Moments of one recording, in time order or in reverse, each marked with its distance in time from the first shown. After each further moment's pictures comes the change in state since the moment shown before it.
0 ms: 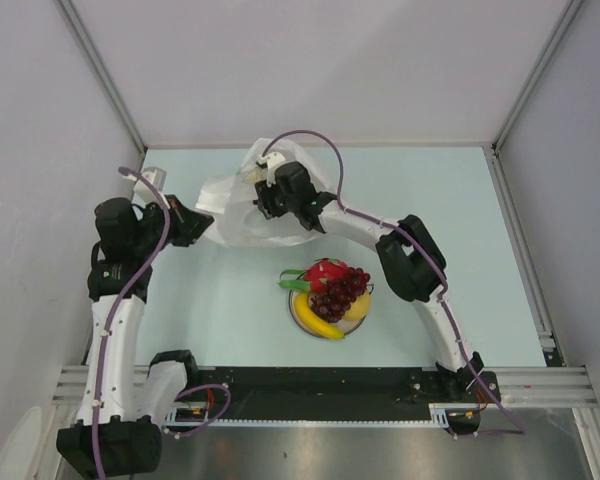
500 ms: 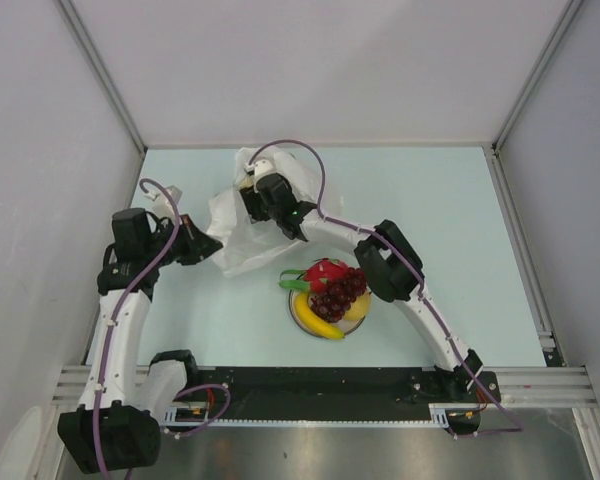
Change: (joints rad) left arm 0.000 0.042 -0.095 -0.153 0.040 0.031; right arm 0.061 0.185 0.172 0.037 0.231 0.024
